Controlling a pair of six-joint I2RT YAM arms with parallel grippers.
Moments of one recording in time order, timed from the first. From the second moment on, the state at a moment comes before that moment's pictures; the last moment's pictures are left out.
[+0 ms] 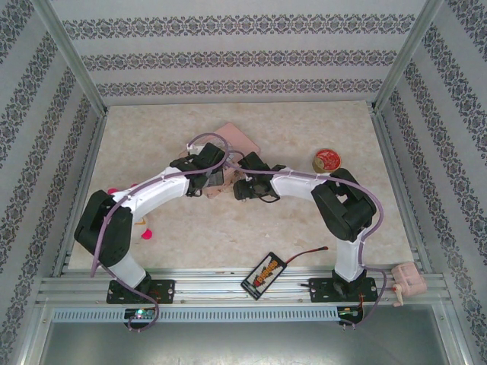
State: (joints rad) left arm -0.57 1.64 1.16 -0.63 -0.44 -0.64; right arm 0.68 1.92 1.17 -0.33 -0.01 0.45
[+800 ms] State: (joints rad) left arm -0.57 1.56 1.13 -0.69 -0.46 -0.65; right arm 0.65 1.86 1.11 -0.31 -0.10 0.44
